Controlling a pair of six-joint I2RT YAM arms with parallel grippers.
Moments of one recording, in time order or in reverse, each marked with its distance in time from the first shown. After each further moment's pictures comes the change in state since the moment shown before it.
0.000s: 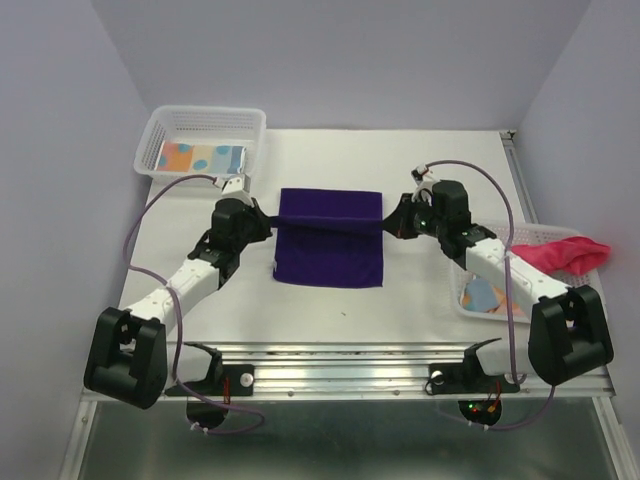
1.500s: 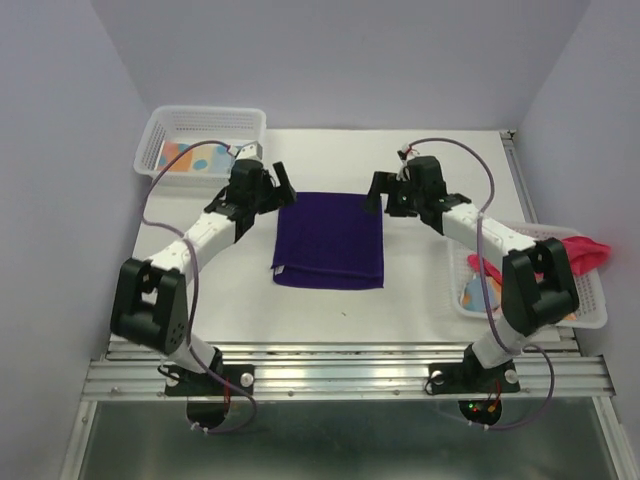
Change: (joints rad) left arm -0.019 0.201 0.314 -0.227 -0.040 -0.068; right arm 0.038 0.223 0.217 -0.131 0.191 0.027
